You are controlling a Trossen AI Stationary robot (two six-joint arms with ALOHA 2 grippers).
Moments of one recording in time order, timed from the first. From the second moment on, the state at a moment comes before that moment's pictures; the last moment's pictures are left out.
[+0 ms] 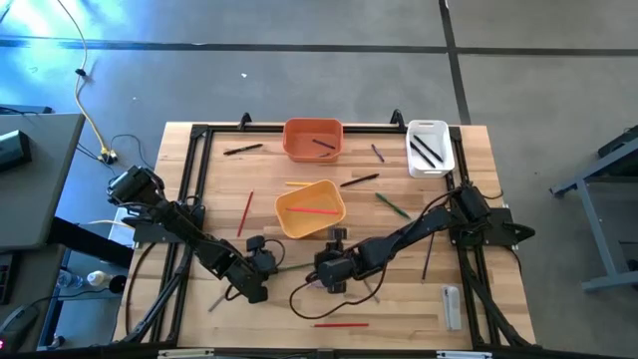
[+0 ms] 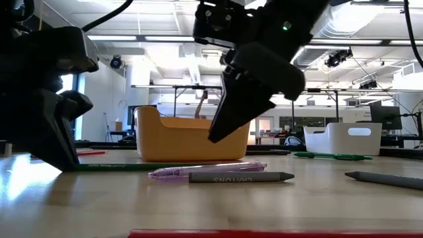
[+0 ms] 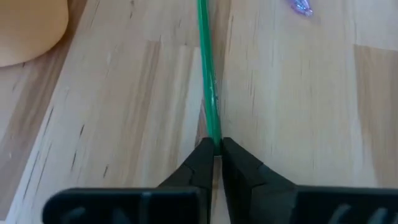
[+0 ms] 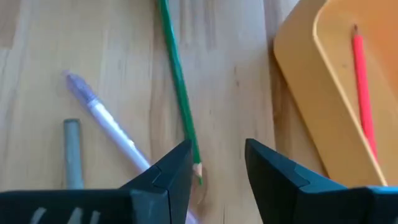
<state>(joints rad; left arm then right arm) -0.52 1.66 0.62 -0.07 -0.41 -0.69 0.39 2.04 1.39 -0.43 0.41 0.21</state>
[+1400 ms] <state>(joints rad) -0.56 1.70 0.54 0.12 -0.51 -0.65 0.31 2.08 1.33 -0.36 0.17 0.14</state>
